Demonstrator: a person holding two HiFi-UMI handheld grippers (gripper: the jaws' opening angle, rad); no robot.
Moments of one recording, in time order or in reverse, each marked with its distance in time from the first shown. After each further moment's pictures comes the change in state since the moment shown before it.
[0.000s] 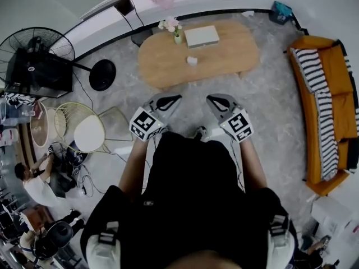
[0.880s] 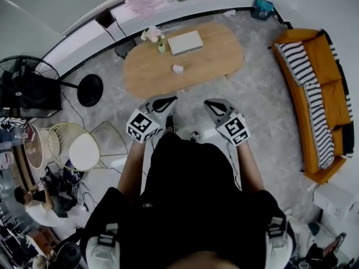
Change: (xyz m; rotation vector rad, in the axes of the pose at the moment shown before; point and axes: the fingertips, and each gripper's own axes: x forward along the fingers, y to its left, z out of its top) left arm 0.043 0.030 0.010 -0.004 -0.032 -0.084; right arm -0.006 -0.039 -0.013 0.034 0.053 -0.107
